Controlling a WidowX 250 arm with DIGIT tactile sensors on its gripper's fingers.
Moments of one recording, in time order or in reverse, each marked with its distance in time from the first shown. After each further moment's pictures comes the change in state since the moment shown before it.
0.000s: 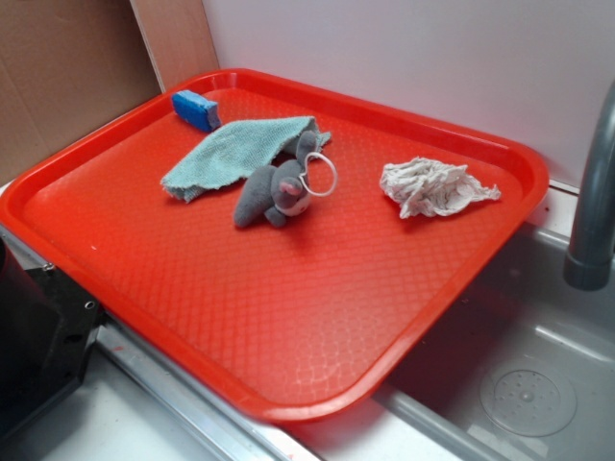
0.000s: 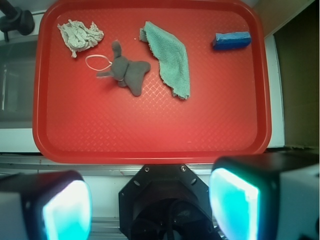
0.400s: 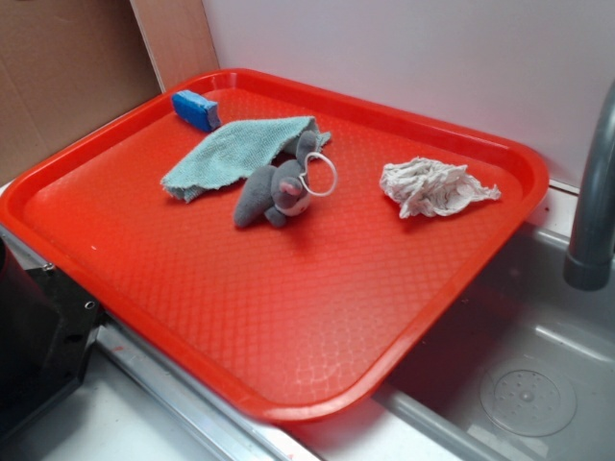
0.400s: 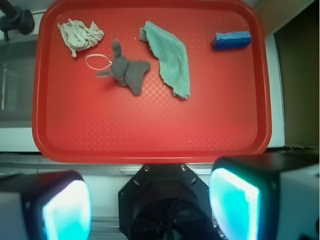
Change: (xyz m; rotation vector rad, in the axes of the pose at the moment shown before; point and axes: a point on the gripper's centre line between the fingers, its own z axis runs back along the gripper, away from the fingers) arm -0.002 0.000 -0.003 0.002 0.011 -0.003
